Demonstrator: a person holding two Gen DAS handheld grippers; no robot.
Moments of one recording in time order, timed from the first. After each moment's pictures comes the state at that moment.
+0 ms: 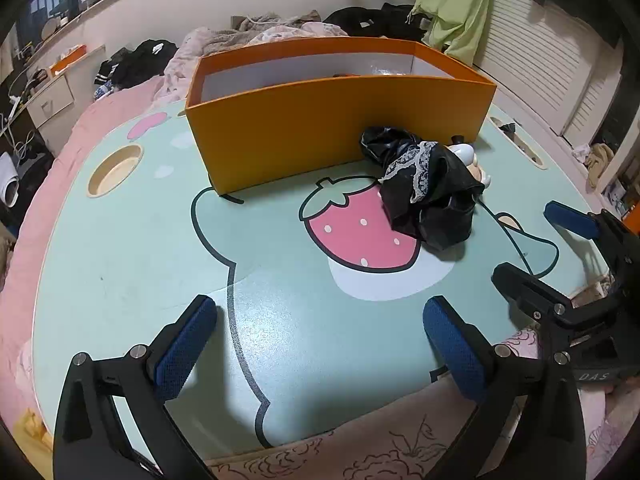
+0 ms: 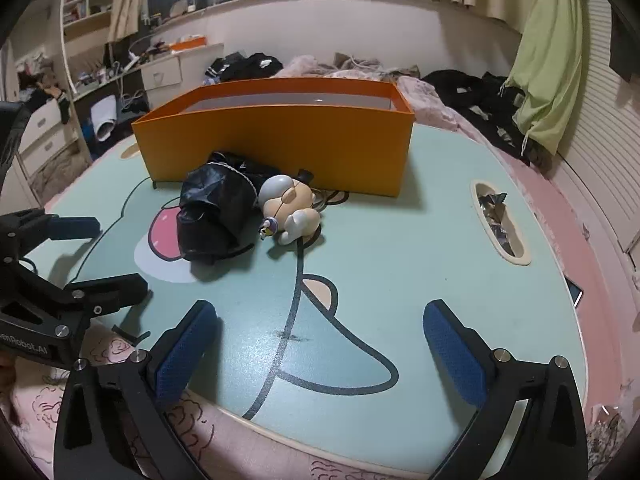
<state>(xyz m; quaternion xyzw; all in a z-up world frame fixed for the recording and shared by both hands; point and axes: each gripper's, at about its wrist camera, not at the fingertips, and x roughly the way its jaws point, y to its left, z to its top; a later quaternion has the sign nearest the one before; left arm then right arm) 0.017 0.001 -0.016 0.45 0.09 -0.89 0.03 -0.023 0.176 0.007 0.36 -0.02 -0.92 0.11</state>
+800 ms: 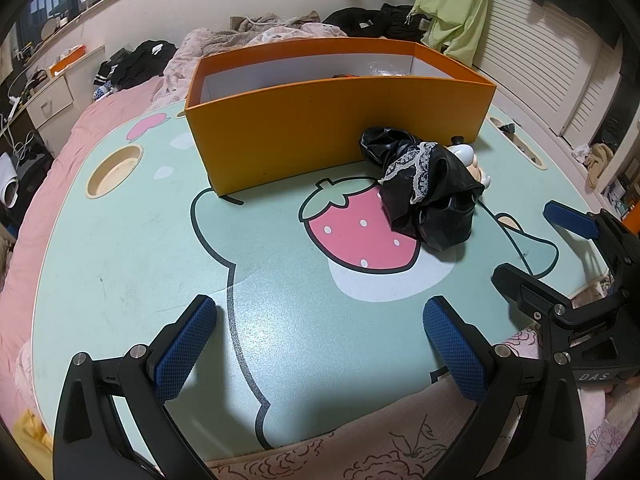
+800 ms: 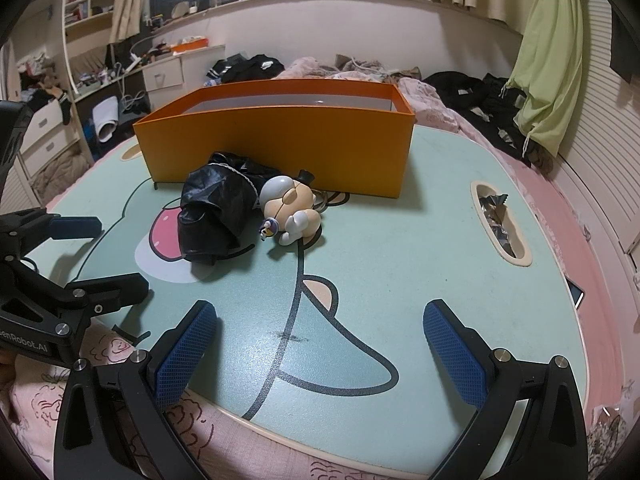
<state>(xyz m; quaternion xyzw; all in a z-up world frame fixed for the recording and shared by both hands) 0.016 0.001 -0.016 0.45 0.09 -0.89 0.03 -0.021 0.172 0.006 0.37 -0.02 -0.92 0.11</state>
